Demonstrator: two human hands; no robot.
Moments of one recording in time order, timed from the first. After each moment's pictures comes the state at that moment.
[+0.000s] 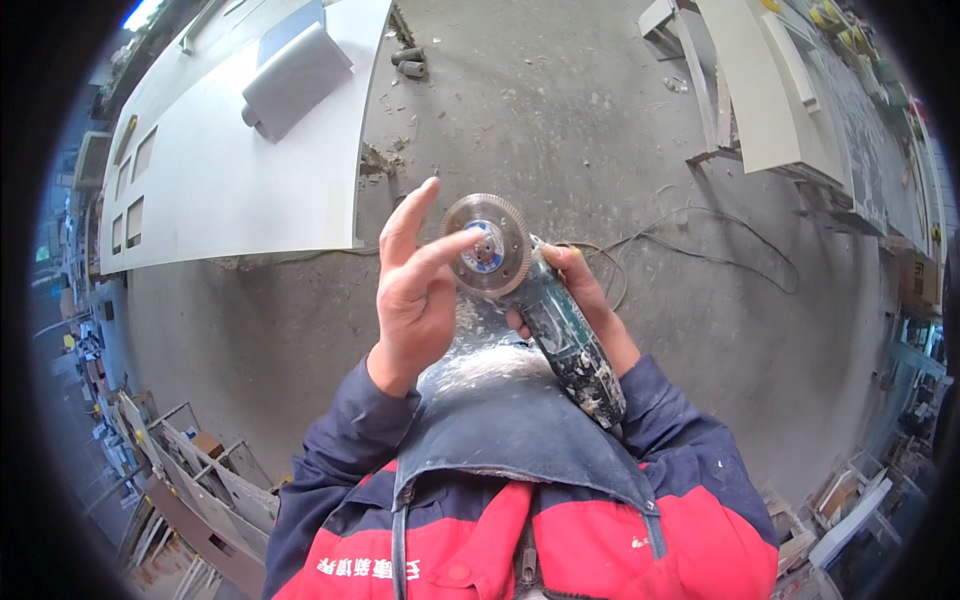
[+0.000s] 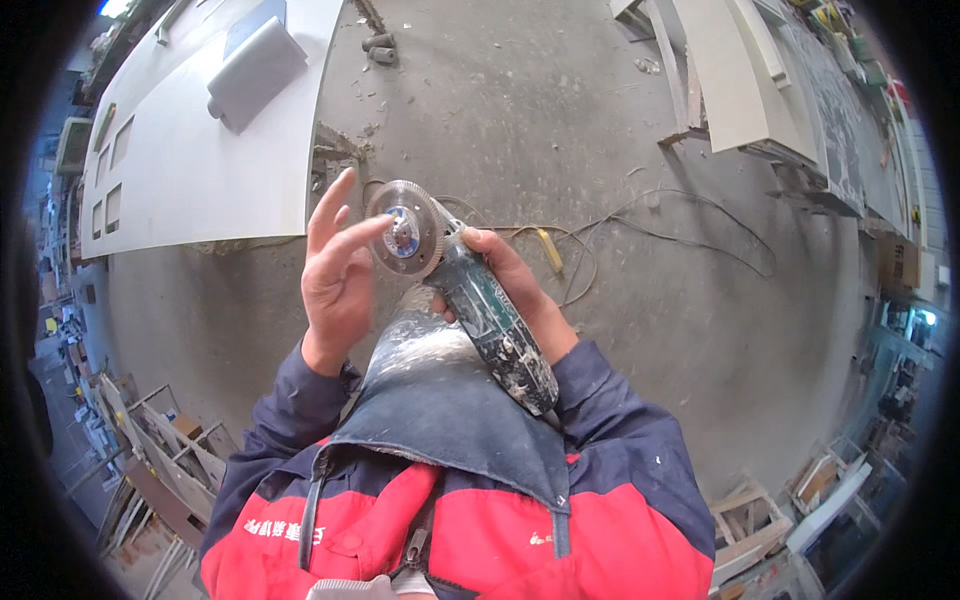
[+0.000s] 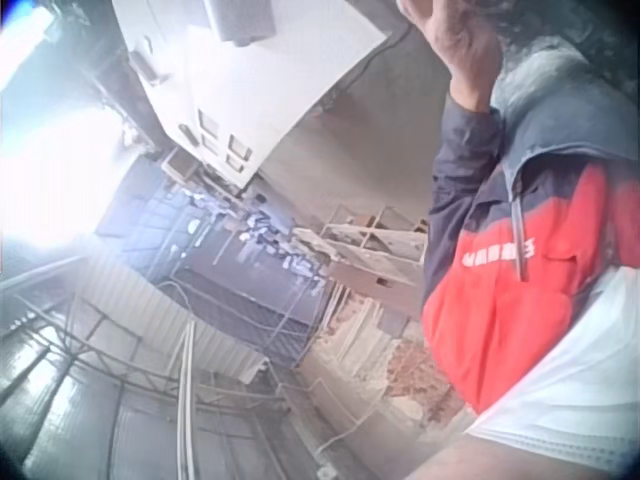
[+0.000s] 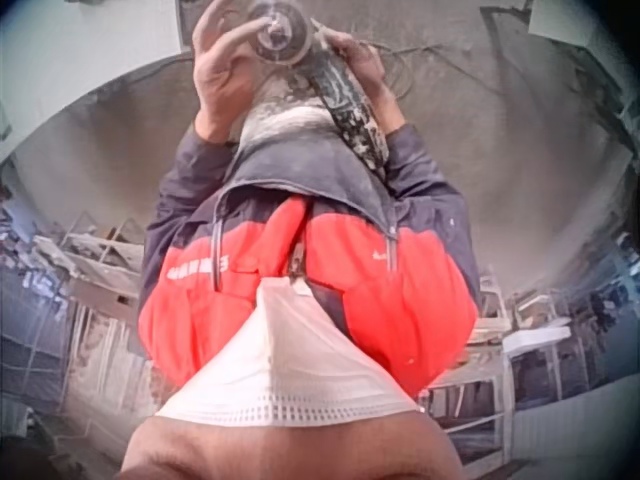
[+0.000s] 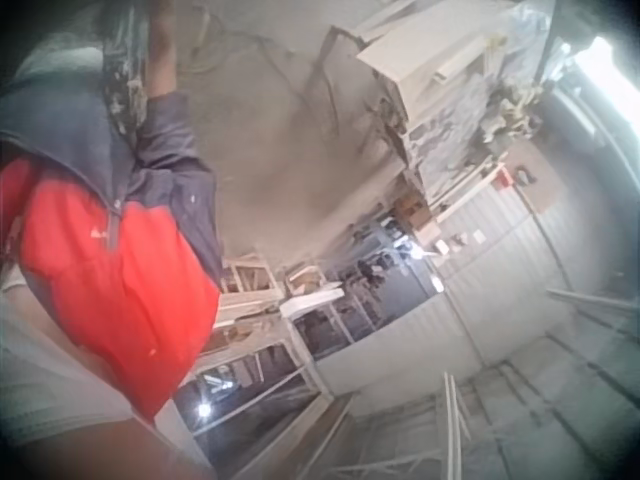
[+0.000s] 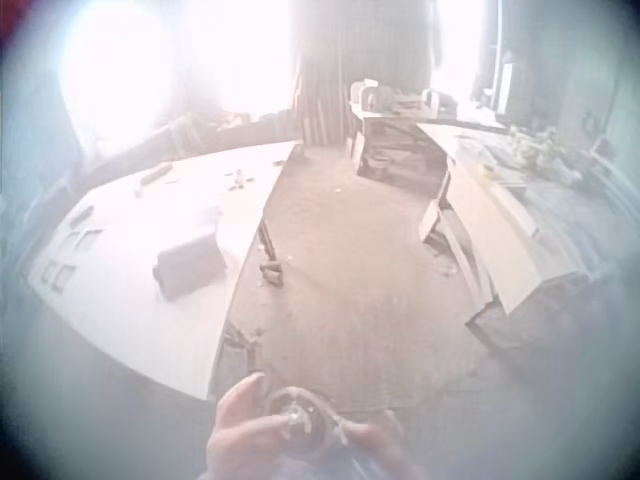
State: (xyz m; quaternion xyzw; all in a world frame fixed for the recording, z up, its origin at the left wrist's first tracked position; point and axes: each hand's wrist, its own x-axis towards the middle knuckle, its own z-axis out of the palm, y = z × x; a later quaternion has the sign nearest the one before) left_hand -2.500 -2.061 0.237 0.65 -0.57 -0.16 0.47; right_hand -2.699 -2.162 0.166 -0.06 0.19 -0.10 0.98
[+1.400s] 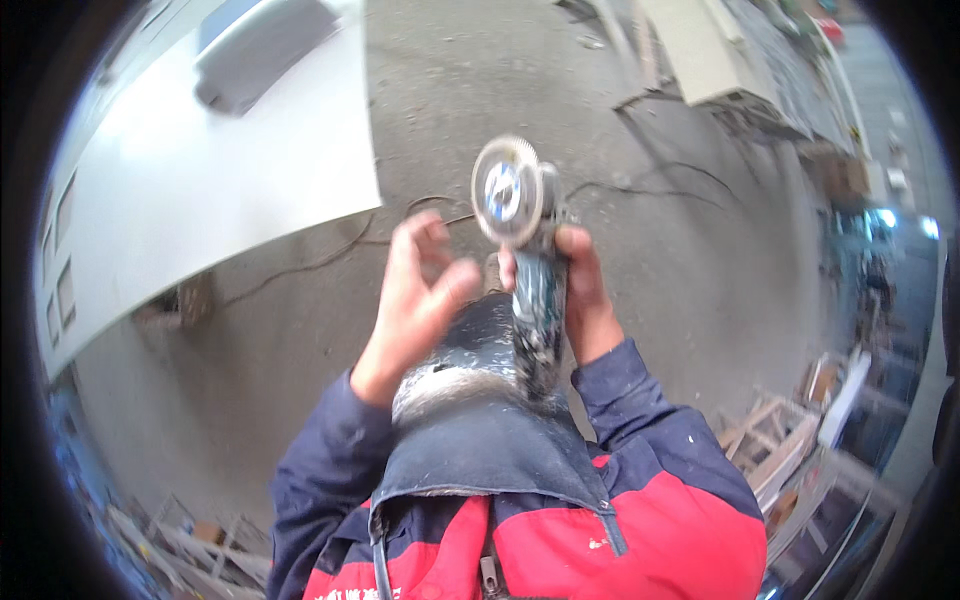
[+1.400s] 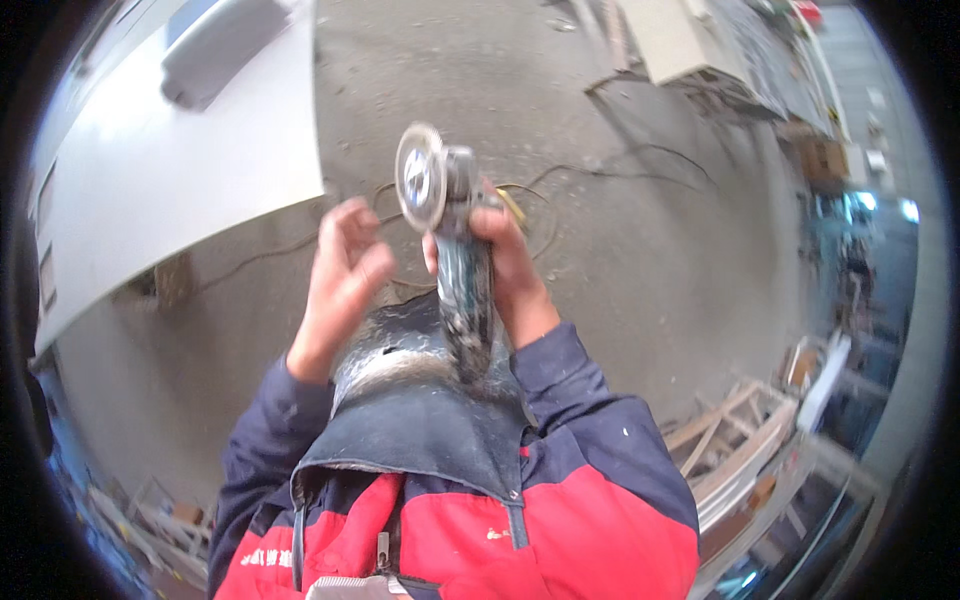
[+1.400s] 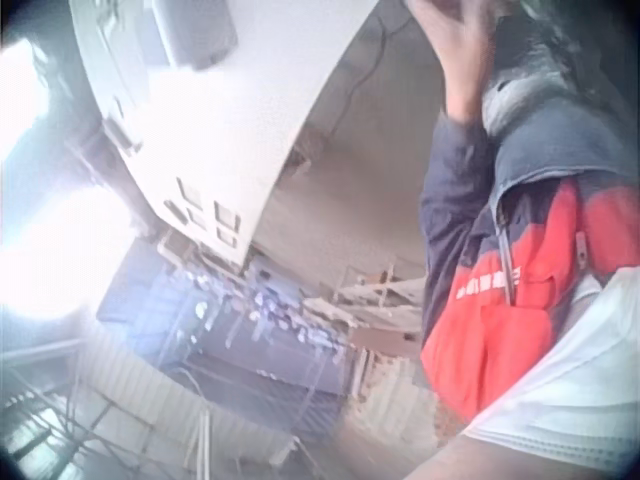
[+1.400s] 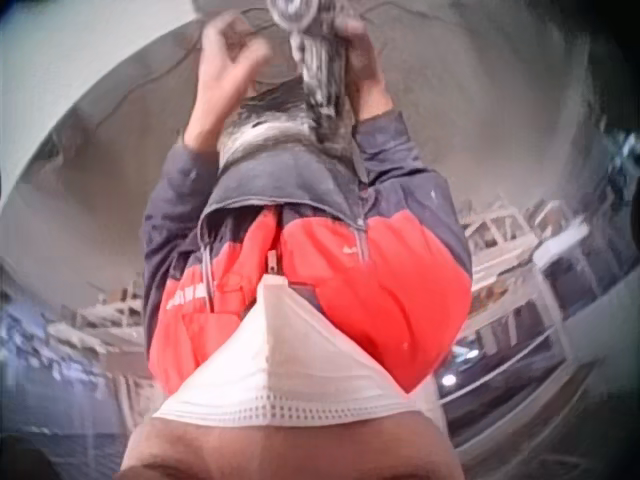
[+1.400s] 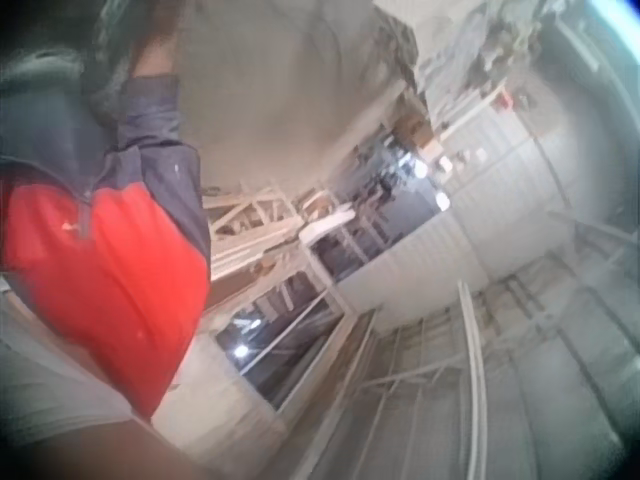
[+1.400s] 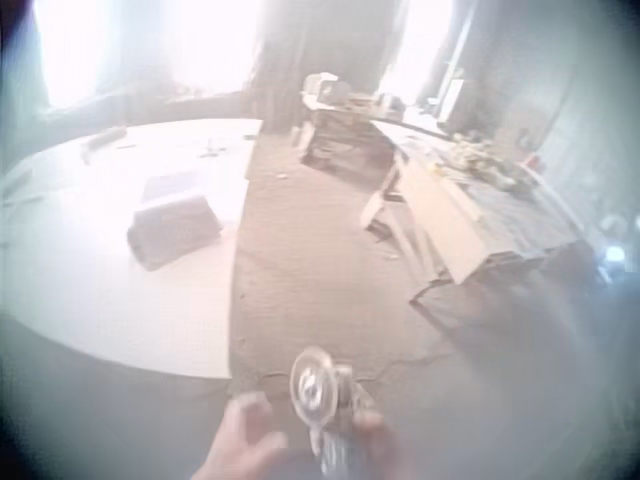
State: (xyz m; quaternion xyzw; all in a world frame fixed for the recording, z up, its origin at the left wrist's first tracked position) left_hand -2.415 -1.963 0.174 0.56 -0.41 -0.53 0.49; right_hand -2.612 -2.049 0.172 -0.23 0.31 -0.36 0.85
